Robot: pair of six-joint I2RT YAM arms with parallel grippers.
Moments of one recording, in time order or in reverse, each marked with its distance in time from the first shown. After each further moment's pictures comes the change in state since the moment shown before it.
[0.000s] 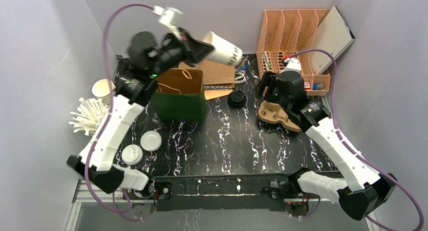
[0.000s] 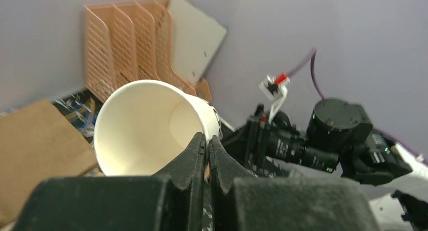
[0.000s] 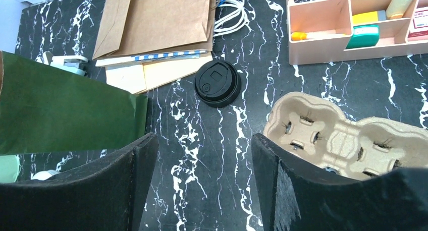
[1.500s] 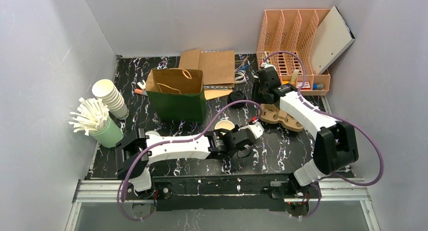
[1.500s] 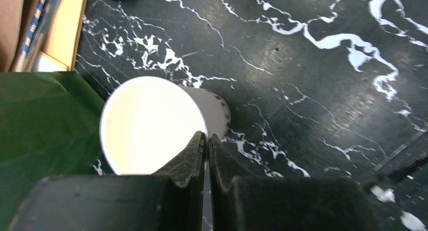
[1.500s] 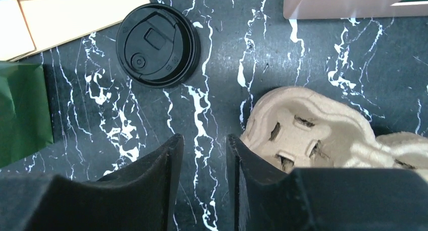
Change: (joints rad) left arm -0.867 0.335 -0.479 -0.237 -1.035 0.428; right arm -0.085 0.430 0.007 0.055 -0.108 -0.093
